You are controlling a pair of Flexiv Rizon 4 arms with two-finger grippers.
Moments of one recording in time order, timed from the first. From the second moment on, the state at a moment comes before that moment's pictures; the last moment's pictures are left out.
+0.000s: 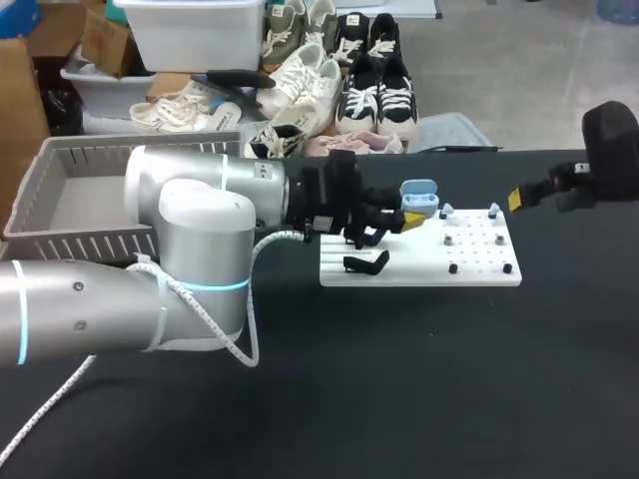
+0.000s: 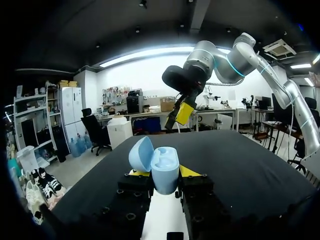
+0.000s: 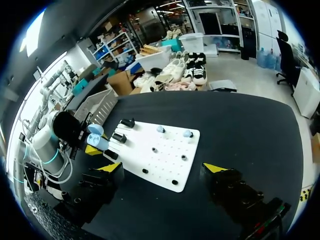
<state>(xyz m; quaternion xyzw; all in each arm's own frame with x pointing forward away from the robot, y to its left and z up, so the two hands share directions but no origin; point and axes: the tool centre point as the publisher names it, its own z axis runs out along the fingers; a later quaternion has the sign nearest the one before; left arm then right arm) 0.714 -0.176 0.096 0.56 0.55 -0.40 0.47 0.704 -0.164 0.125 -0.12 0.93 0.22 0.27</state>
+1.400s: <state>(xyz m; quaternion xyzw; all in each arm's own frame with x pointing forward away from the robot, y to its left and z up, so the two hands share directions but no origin) 0.707 -0.177 0.093 0.56 0.55 -0.41 0.47 0.735 -0.176 0.095 -0.26 0.96 -0.01 0.14</state>
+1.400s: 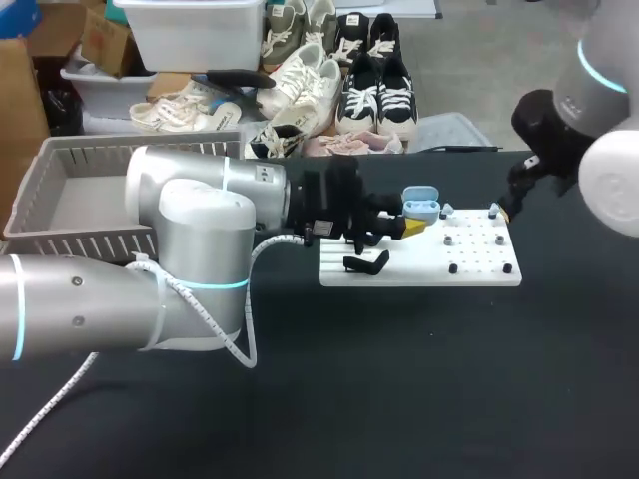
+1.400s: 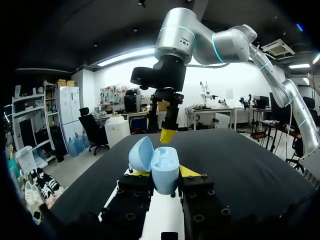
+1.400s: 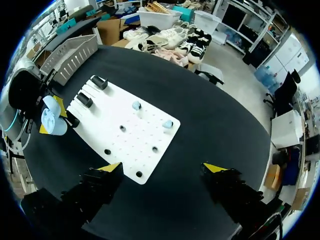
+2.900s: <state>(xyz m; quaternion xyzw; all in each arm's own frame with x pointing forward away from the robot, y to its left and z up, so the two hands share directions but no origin) 0.707 -0.177 0.093 0.56 0.55 -0.41 0.47 0.788 -0.160 0.040 -0.26 0.96 -0.05 0.11</state>
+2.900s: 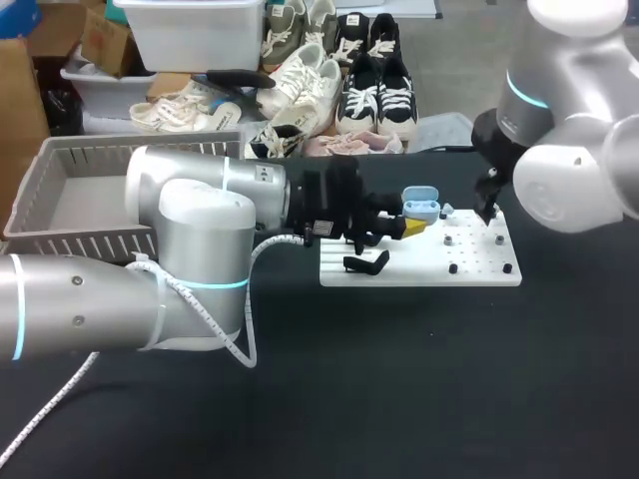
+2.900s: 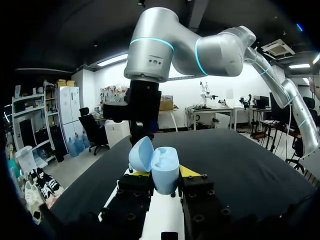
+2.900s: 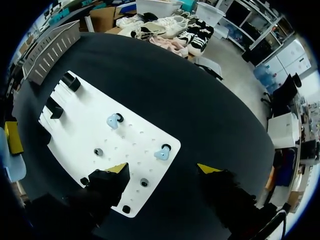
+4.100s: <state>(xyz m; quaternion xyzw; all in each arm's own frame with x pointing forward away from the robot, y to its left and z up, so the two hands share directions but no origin) 0.707 -0.177 0.093 0.56 0.55 -0.41 0.47 0.800 -0.154 0.028 -0.25 0.96 -0.06 0.08</state>
